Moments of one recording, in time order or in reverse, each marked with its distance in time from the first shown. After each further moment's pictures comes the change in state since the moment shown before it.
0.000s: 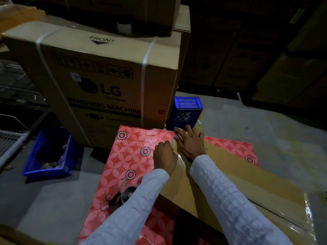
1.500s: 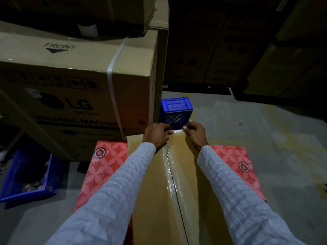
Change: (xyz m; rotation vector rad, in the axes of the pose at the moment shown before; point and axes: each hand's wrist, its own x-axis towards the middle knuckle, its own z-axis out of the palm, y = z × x) left_hand 0.178 0.065 0.038 0.073 -0.147 0.305; right_hand 0.113 0.140 0.028 0.968 0.093 0.384
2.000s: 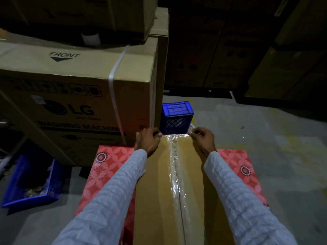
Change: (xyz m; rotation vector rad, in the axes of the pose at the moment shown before) left_hand -0.013 -0.027 -0.014 -0.069 0.103 -0.161; right_hand -0.007 0.007 -0.024 0.044 0.108 0.007
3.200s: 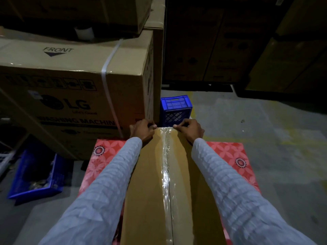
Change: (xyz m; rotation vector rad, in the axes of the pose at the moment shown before) left_hand 0.005 0.018 -0.002 -0.004 -0.113 -0.086; right_hand -0.005 -0.024 0.006 -0.282 -0.087 0.056
